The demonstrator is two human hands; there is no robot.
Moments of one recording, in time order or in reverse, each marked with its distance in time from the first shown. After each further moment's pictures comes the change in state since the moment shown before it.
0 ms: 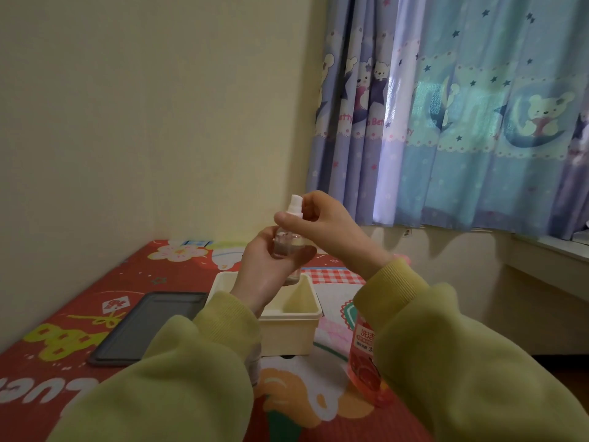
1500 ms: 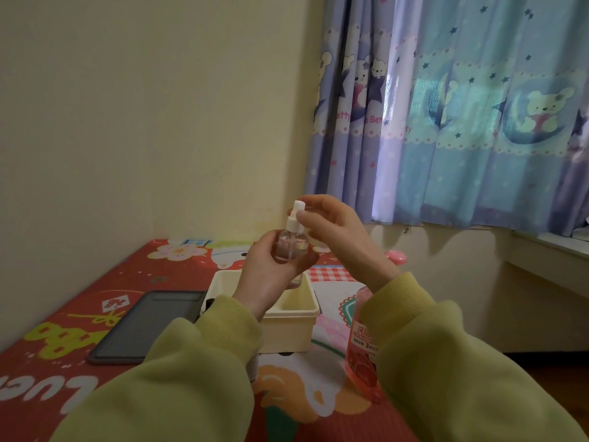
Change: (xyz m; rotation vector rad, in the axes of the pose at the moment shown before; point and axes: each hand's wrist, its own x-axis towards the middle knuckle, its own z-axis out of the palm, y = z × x) left_hand -0.009 -0.004 0.008 0.078 -0.011 0.002; right_hand -0.014 0.015 -0.008 0.204 0.052 -0.028
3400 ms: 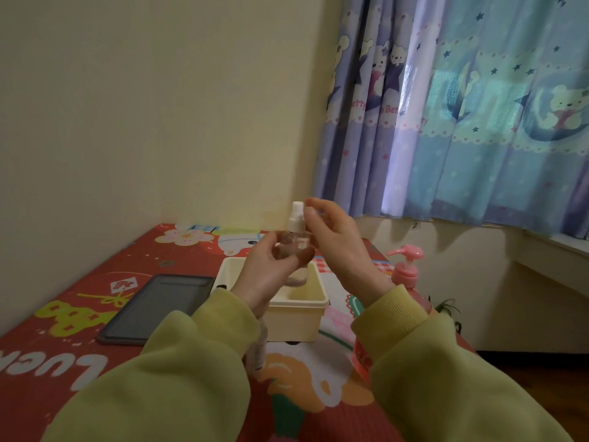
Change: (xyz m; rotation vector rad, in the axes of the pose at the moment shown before) left_hand 0.003 -0.022 -0.016 -0.132 -0.030 -0.136; right_hand -0.005 0.017 0.032 -0.010 0.116 0.082
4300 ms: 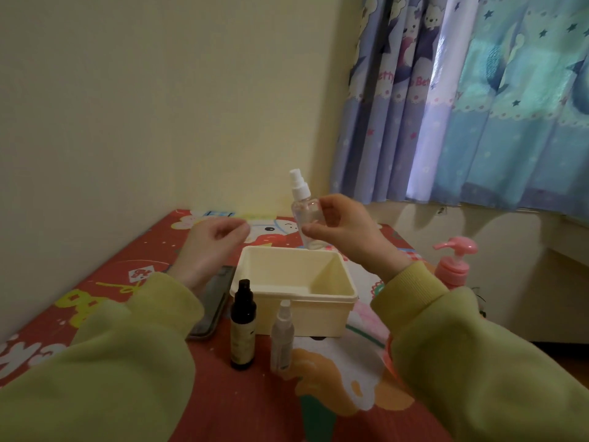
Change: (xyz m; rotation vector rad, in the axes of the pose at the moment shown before) left_hand 0.032 -0.015 -0.105 0.320 0.220 0.057; right_hand 0.041 0.033 0.015 -0.333 -0.164 -0.025
